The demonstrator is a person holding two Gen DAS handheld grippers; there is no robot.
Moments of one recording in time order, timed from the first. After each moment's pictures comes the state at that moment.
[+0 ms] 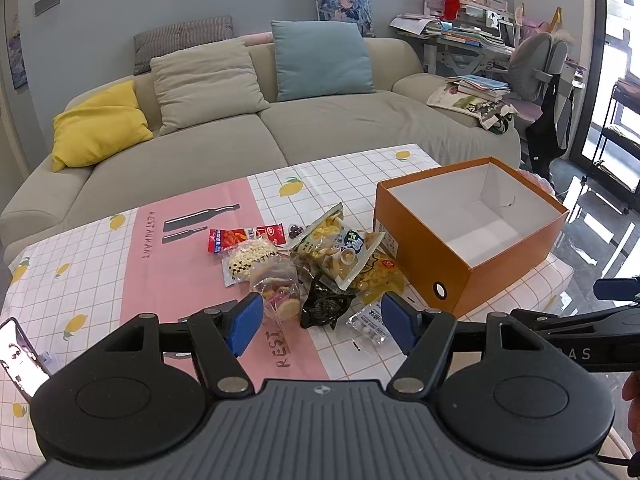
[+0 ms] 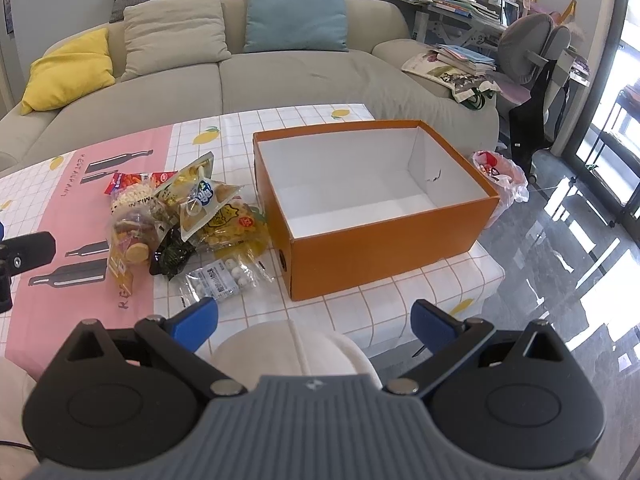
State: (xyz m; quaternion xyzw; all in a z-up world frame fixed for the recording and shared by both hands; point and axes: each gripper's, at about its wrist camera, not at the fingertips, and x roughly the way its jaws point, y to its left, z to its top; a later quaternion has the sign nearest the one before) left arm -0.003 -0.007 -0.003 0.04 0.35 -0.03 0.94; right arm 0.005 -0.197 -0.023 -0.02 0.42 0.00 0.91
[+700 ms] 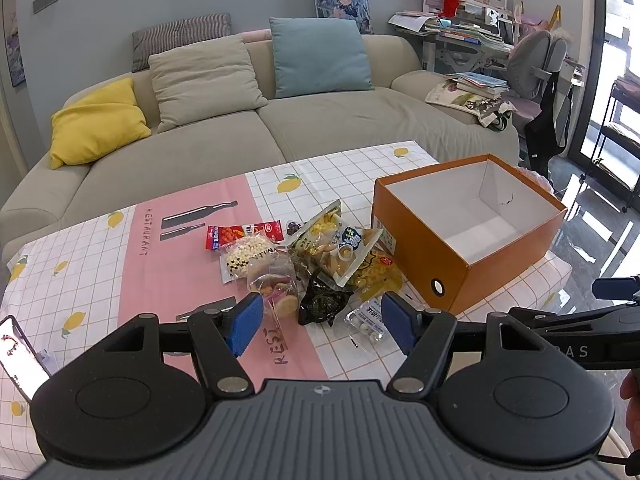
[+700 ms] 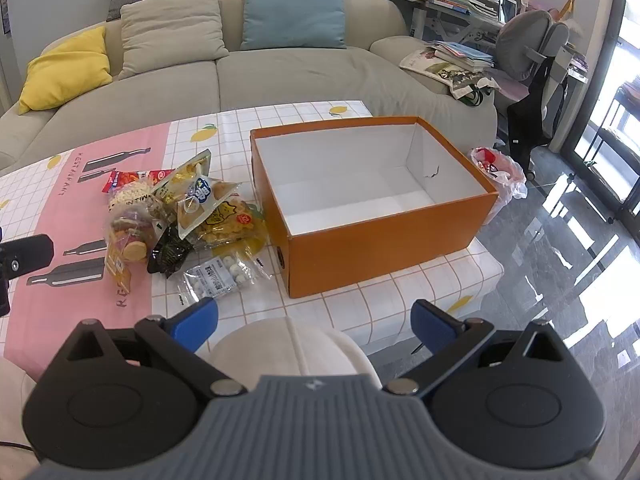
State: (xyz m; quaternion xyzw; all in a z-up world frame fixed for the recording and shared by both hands) left arm -0.007 -0.012 -0.003 0.04 0.35 -0.03 0.93; right arm 0.006 -0.198 -0.025 -0.02 0.43 0.00 0.90
